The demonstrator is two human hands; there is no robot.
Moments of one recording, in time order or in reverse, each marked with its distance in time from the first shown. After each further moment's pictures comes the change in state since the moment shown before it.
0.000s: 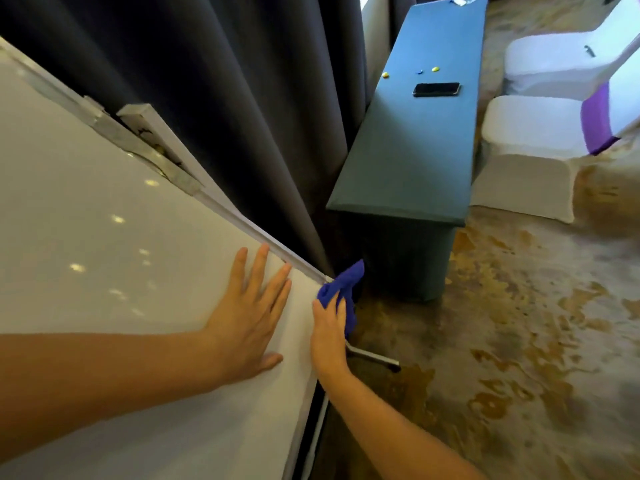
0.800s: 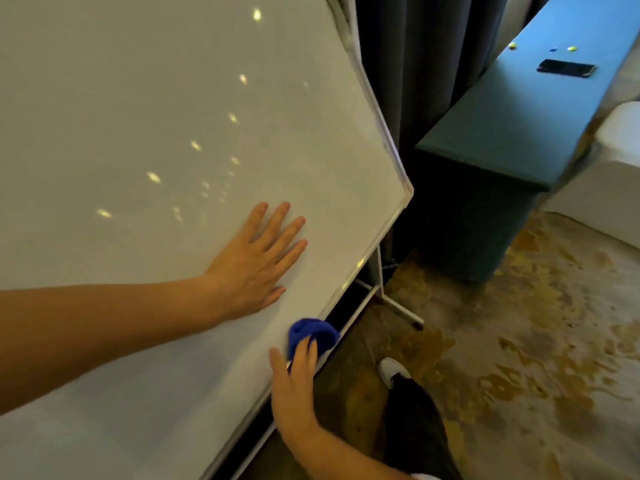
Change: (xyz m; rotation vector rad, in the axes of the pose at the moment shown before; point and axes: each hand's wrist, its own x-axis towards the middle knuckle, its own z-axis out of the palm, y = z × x) left_hand -0.229 0.094 0.045 -0.029 0.048 -0.197; right_hand -0.313 0.105 0.099 0.122 -0.315 0.213
